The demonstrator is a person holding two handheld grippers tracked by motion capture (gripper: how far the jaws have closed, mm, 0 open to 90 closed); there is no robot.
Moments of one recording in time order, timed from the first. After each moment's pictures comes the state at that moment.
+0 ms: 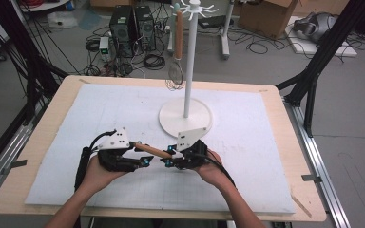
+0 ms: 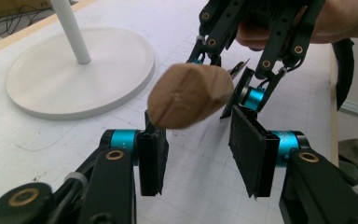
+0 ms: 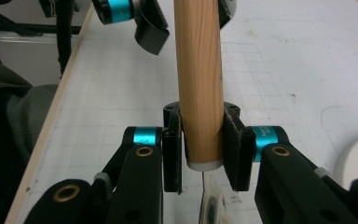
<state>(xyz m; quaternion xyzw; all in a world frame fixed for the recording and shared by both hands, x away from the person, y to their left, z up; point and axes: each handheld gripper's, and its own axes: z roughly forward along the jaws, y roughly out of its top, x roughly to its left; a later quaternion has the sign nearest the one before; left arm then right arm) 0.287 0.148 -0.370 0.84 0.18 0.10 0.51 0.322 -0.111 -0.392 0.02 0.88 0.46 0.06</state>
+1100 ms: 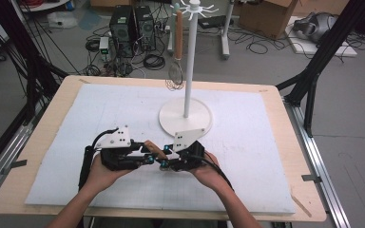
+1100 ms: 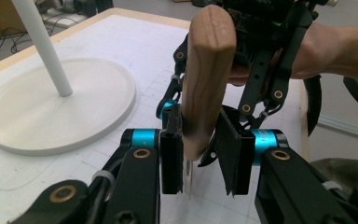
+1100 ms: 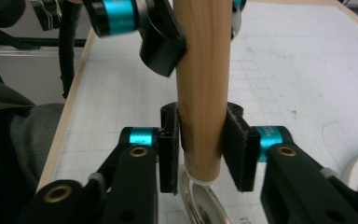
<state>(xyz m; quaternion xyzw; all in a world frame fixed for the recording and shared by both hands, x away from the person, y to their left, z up) 0.283 0.136 -0.356 0.82 0.16 0.09 0.54 0.311 -0.103 -0.381 0.04 0.87 0.48 0.07</state>
